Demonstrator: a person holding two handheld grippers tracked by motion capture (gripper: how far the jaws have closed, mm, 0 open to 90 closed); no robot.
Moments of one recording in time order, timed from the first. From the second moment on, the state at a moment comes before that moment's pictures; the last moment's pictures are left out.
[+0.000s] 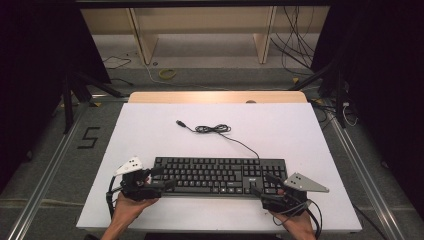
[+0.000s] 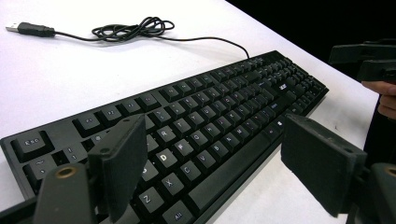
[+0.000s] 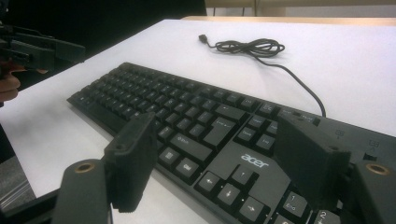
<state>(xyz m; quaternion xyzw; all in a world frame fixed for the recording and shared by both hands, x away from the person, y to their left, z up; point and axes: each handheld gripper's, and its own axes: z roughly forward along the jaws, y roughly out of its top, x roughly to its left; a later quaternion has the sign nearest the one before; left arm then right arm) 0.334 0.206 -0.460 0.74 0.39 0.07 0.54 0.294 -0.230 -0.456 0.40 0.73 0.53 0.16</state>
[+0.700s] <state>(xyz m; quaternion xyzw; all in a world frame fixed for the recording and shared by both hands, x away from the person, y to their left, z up) 0.335 0.208 -0.459 0.74 0.40 0.07 0.54 0.302 -0.216 -0.451 0.39 0.74 0.53 0.16</state>
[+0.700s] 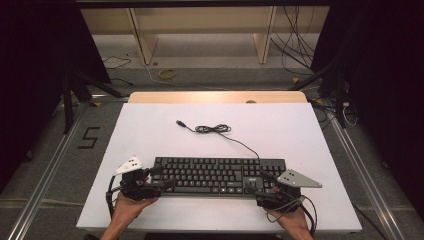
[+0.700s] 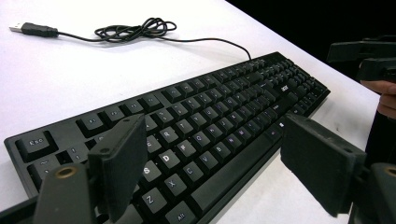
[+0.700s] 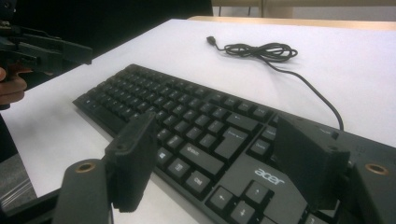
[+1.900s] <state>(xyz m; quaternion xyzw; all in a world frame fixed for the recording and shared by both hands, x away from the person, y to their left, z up) 0.344 0.217 -0.462 0.75 0.44 0.07 0.48 0.368 -0.126 -0.435 0.34 0.79 0.50 0.10</state>
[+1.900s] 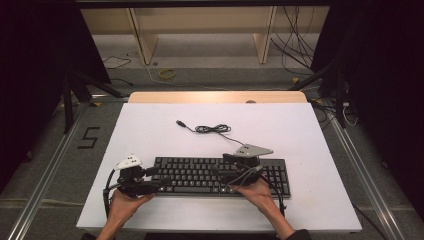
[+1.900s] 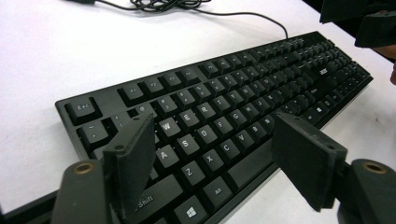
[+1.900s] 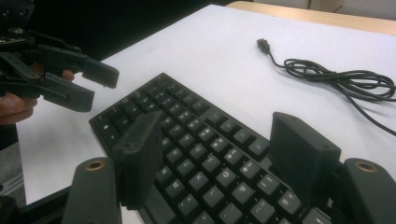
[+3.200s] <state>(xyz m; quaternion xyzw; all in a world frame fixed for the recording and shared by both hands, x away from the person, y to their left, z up) 0.349 0.223 -0.471 0.79 0.45 0.08 0.40 0.398 -0.044 -0.461 0.33 0.84 0.43 0.06</state>
